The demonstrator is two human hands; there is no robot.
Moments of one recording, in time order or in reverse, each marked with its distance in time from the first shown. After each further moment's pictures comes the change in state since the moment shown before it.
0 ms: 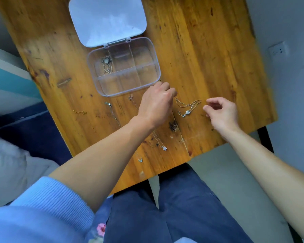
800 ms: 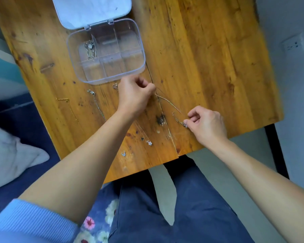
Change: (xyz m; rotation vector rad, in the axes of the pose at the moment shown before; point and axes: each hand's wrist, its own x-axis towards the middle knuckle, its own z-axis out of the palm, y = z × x) left_hand -0.004 0.012 0.011 -0.636 0.165 -0.811; right_hand -0.020 0.037 0.005 -0.342 -0.171 -0.281
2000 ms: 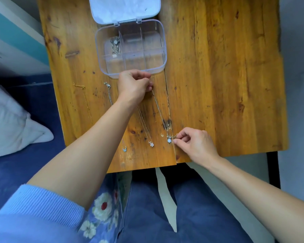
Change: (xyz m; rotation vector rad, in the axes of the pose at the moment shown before) left_hand 0.014 -0.002 -0.020 -0.409 0.170 -0.221; right_hand -0.011 -0.006 0.007 0.022 -0.310 -0.231
